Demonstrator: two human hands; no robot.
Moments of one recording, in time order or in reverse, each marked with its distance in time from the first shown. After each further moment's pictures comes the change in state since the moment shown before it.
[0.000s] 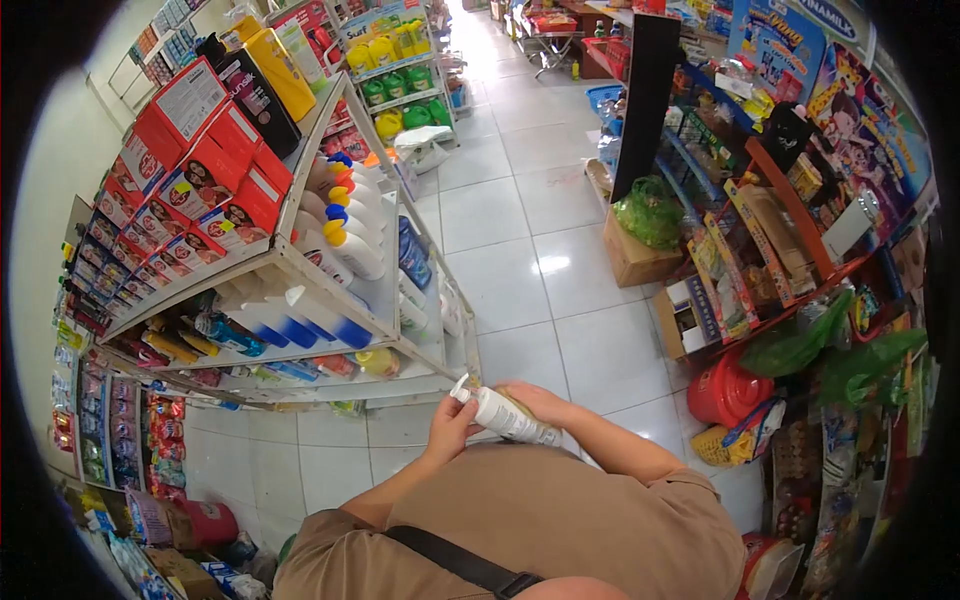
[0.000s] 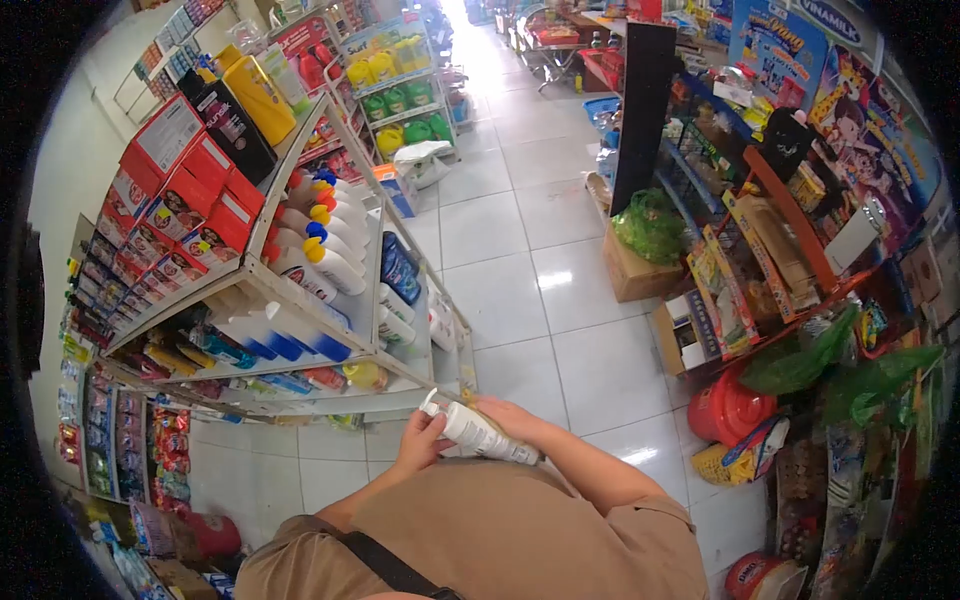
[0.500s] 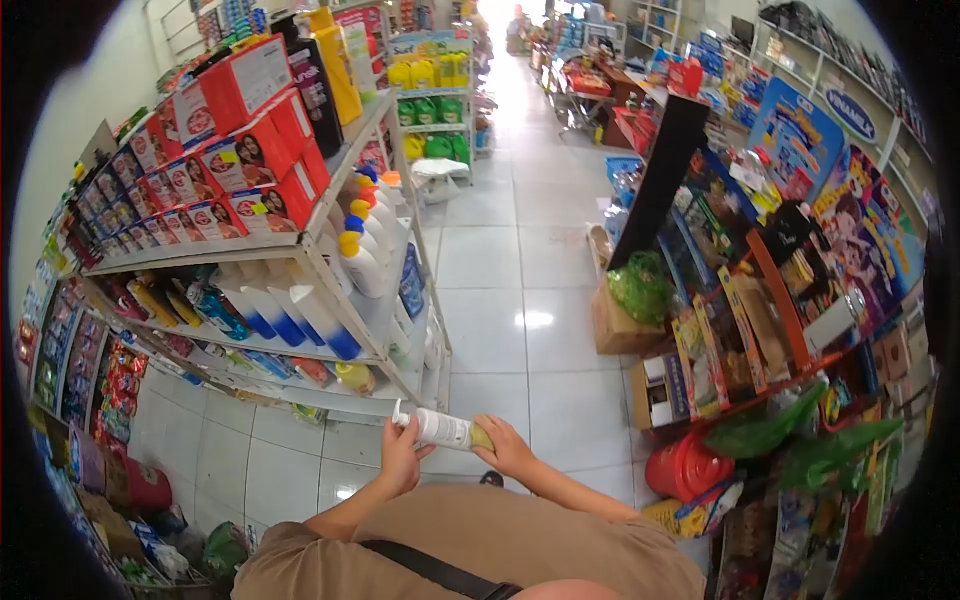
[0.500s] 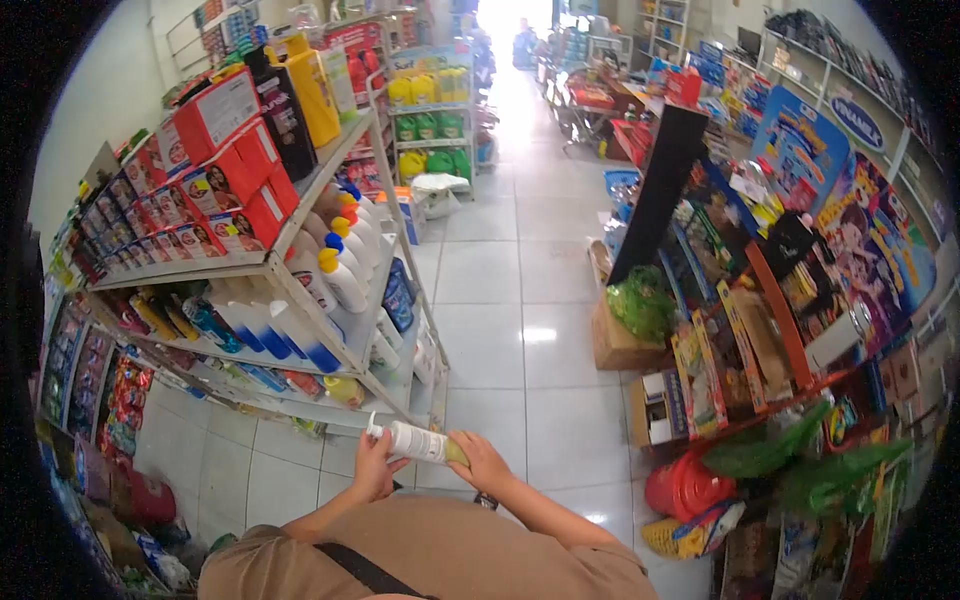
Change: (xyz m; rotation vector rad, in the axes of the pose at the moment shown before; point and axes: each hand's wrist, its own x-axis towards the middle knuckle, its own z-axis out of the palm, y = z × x) left_hand -0.007 0.011 -0.003 -0.175 0.337 0.118; right_hand -0.012 0.010 0.005 -0.908 0.271 -0.586
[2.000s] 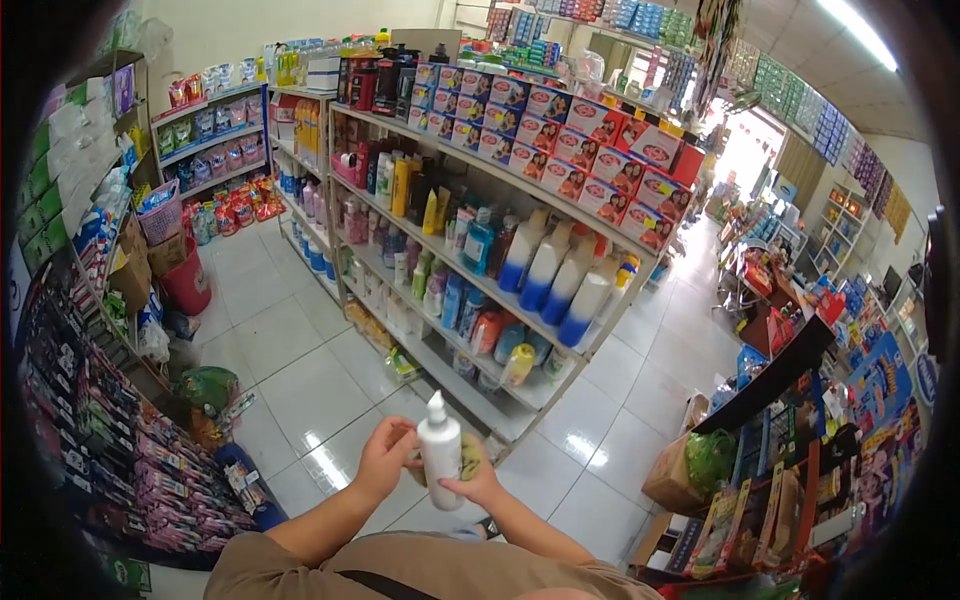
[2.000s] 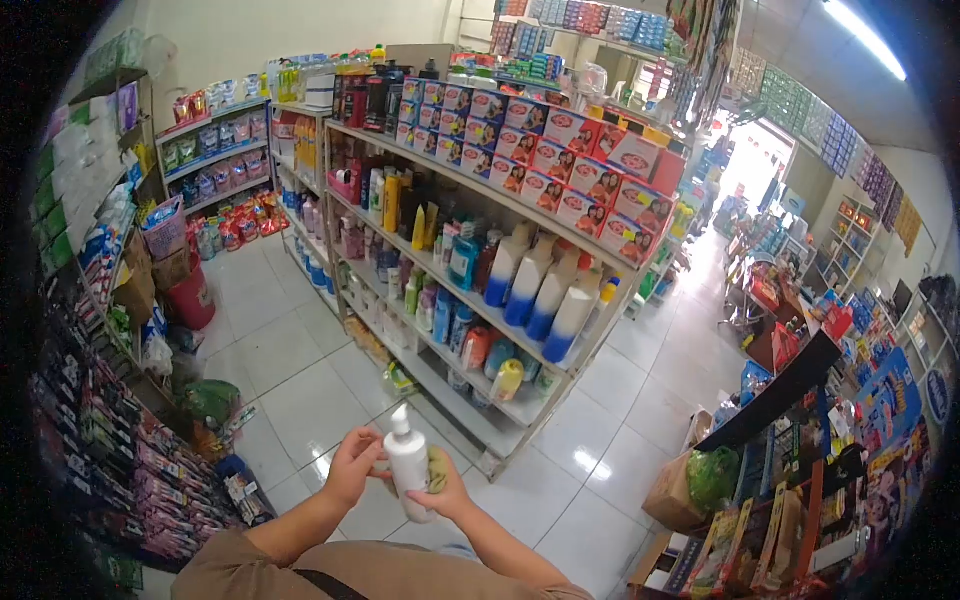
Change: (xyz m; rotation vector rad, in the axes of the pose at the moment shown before) left_hand -0.263 0.030 -0.225 -0.087 0.271 0.489; right_hand -0.034 -0.254 0.170 0.969 -0.594 -0.109
